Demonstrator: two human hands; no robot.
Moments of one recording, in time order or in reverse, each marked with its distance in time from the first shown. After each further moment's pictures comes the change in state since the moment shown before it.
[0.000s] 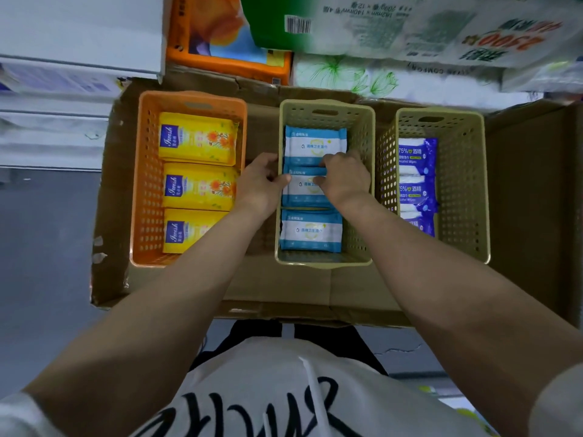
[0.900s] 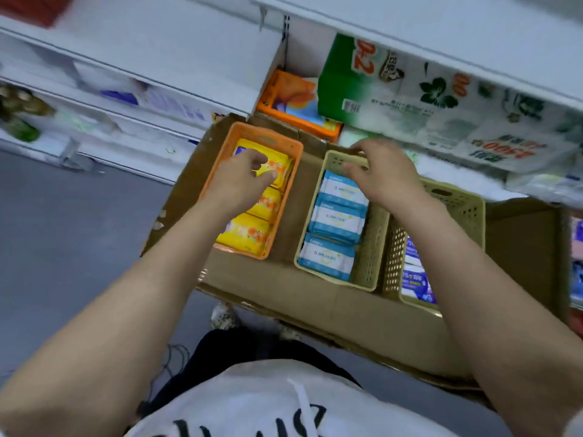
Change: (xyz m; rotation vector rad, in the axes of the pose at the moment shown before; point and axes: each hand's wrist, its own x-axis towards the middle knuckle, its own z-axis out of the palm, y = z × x) left_hand -0.097 0.031 -0.132 0.144 0.209 0.150; right_hand -0.074 -0.037 -0.158 0.100 0.232 -0.425
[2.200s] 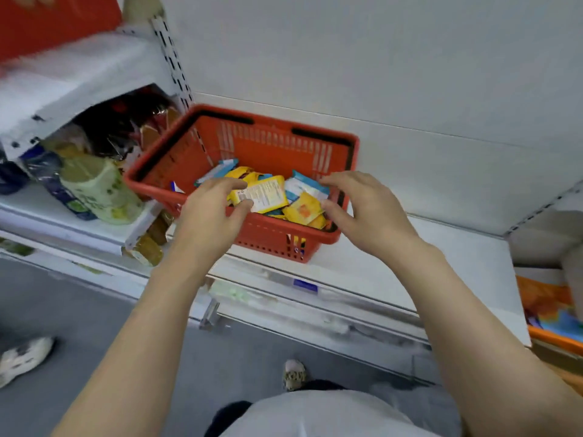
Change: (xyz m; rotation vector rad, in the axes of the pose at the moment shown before) left_hand 0.298 -0.253 -0.615 0.332 0.442 0.333; right_hand 0.389 -0.607 0.020 0.180 0.248 -0.304
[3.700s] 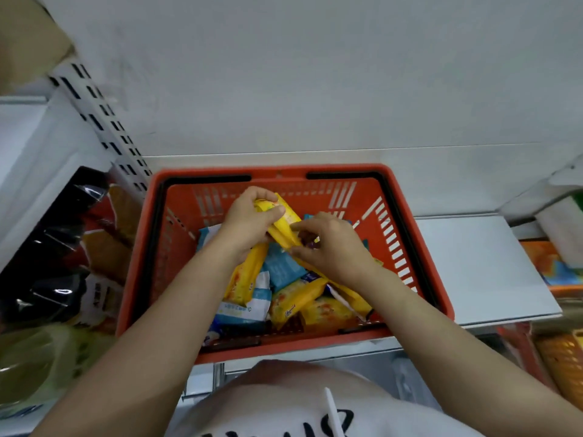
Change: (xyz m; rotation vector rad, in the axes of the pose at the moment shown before) left_hand 0.239 -0.098 0.090 -0.885 -0.667 -0.316; right_hand 0.176 -0.035 0.143 0.098 -0.037 0.433
